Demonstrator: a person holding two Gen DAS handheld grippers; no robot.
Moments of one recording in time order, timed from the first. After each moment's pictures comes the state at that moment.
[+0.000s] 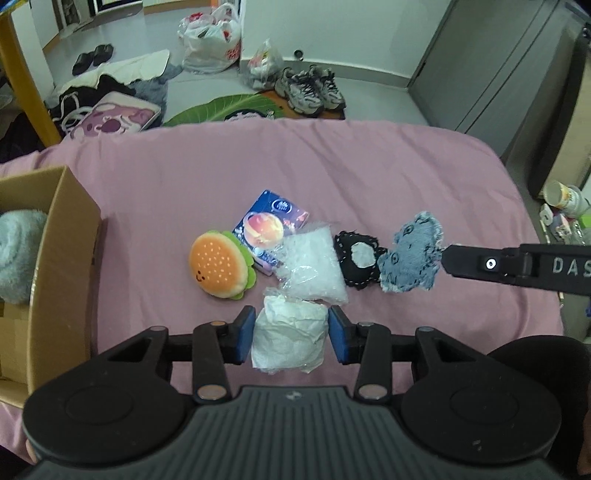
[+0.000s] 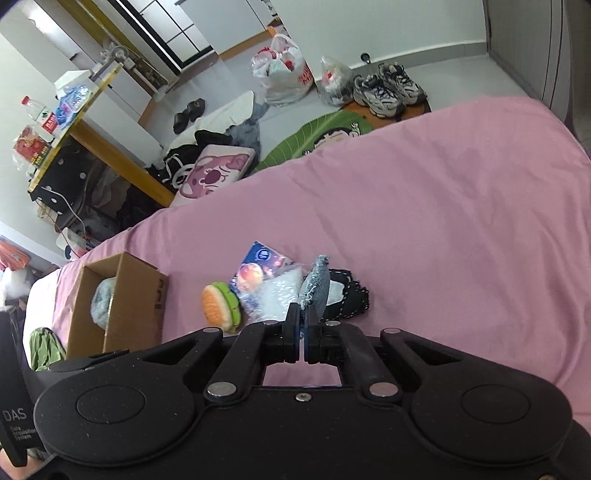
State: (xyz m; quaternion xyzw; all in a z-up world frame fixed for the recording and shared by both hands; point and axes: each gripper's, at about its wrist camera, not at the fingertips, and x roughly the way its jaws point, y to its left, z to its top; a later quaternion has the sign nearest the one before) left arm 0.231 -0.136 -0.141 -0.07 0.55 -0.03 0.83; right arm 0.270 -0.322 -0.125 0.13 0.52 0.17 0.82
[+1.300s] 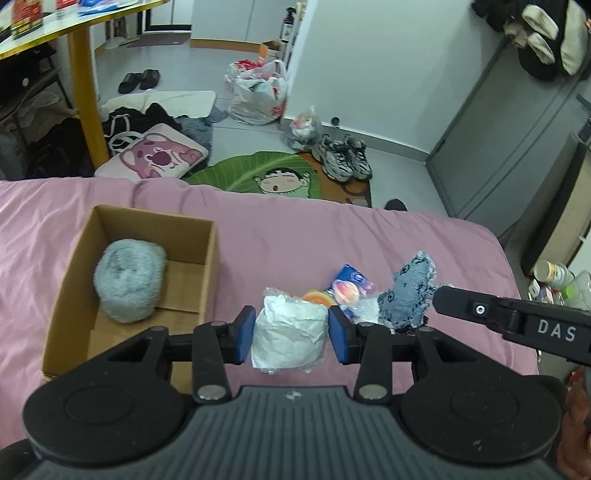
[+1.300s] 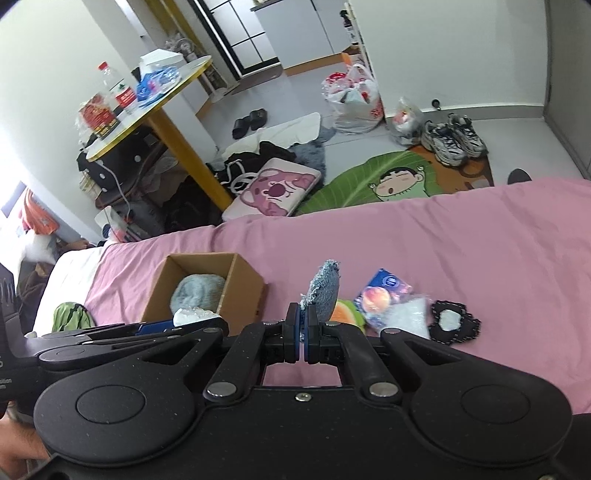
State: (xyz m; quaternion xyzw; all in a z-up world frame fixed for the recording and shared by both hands) left arm 0.192 -0.011 -0.066 -0.13 0.47 0.01 0.87; right arm 0.237 -0.207 -0.054 0.08 0.47 0.24 0.85
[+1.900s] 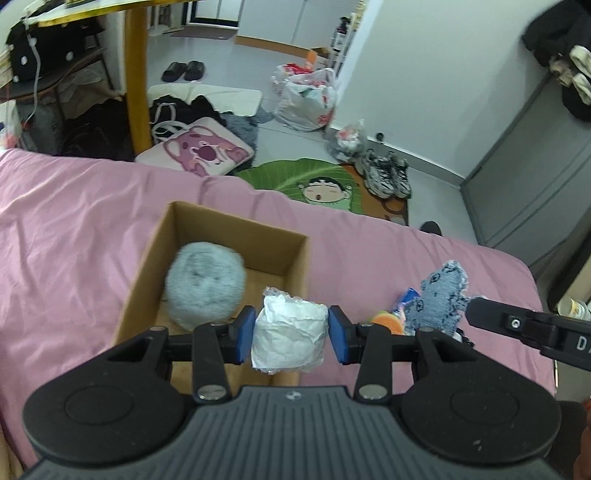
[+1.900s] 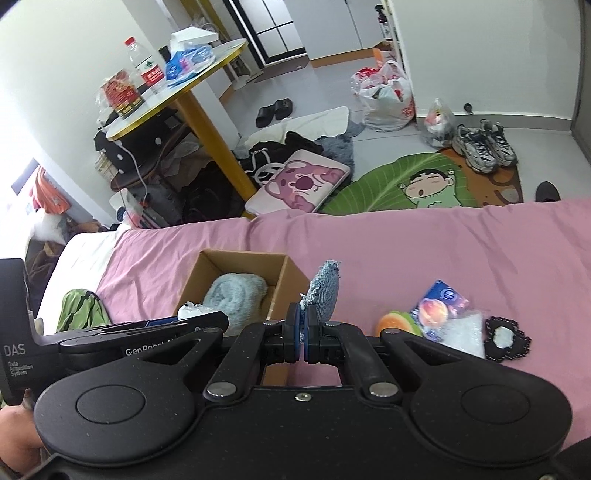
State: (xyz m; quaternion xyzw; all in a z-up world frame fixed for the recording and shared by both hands) left arm 0.189 0.069 -0.075 -0.17 0.47 0.07 0.86; right arm 0.238 -0.137 -0.051 0.05 0.47 0.27 0.84
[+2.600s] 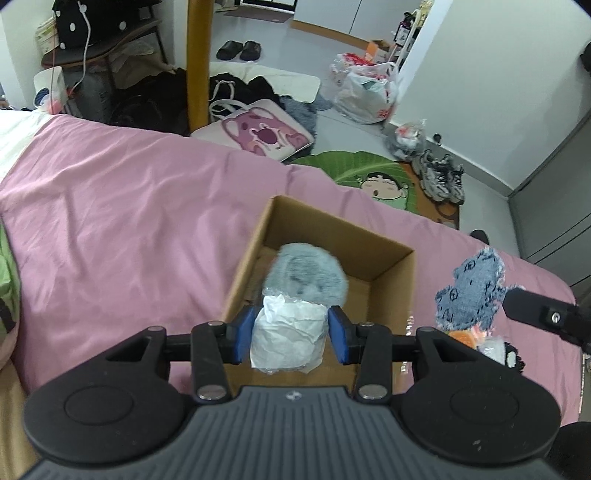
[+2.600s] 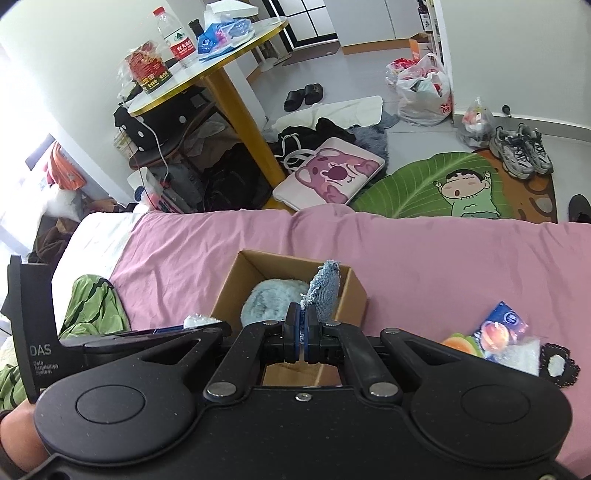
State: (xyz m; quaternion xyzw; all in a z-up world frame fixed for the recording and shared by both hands) left arm 0.188 0.140 -0.094 -0.19 0.50 0.14 0.84; right arm 0.250 -0.067 -0.055 0.03 0.48 0.31 0.82
